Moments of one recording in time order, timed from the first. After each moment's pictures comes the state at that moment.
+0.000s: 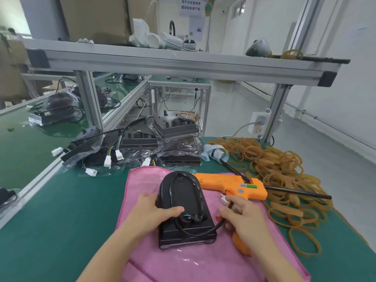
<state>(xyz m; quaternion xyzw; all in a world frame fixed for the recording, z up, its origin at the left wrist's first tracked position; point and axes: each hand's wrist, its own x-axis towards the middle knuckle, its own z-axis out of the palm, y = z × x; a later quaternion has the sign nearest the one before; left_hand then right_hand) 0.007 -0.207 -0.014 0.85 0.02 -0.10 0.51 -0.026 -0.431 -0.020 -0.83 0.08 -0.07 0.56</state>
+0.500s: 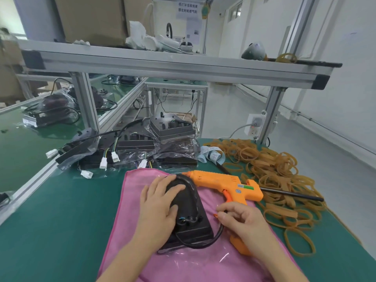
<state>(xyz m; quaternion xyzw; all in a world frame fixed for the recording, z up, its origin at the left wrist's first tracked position) -0.005 -0.234 -0.016 0.92 -0.16 0.19 0.30 -0.041 -0.449 -0.015 -0.78 -0.04 -0.02 0.63</state>
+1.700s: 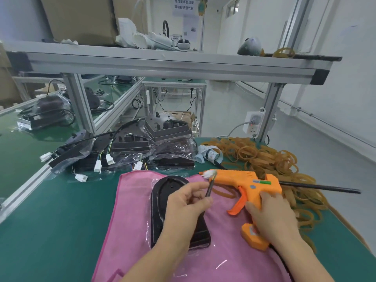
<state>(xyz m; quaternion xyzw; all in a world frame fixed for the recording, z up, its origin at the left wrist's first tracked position) -0.013 -0.302 0.012 0.64 -0.05 0.02 0.77 -0.010 -0.493 -0.002 -0.98 0.18 -0.07 0.09</state>
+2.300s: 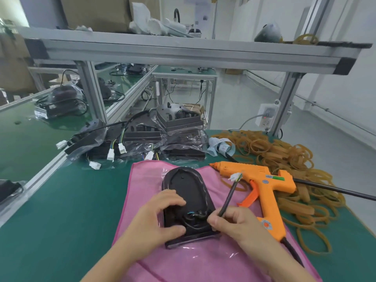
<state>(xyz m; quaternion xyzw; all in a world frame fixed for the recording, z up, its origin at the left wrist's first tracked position) -0.027 -0.204 -0.018 0.83 -0.19 0.03 0.52 -0.045 -0.422 -0.006 -0.77 -0.06 0.10 0.63</state>
